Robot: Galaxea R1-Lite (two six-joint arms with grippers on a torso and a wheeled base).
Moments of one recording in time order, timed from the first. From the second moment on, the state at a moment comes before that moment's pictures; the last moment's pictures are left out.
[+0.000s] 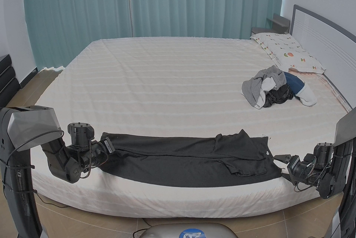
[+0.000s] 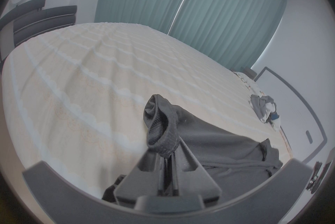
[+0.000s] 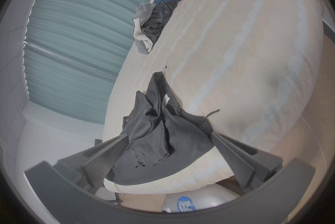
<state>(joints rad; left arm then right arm) -0.13 2.29 -0.69 -1.10 0.01 -0.53 -0.09 2.28 -0.16 -1.55 0.37 0.88</state>
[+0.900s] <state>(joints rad) -0.30 2.13 -0.81 -0.71 0.22 -0.54 -0.15 2.32 -0.20 -1.55 0.42 0.94</state>
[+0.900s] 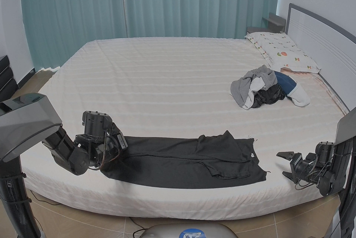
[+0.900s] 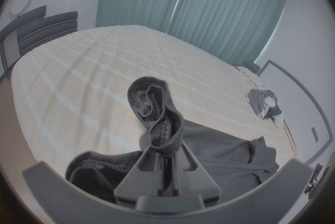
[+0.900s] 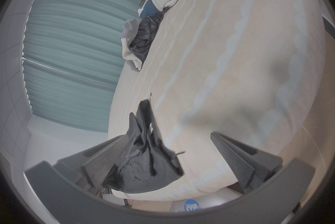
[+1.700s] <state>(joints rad) -0.58 2.12 -1.19 -0.23 0.30 -0.63 -0.13 2.34 -0.19 -1.55 0.41 0.91</state>
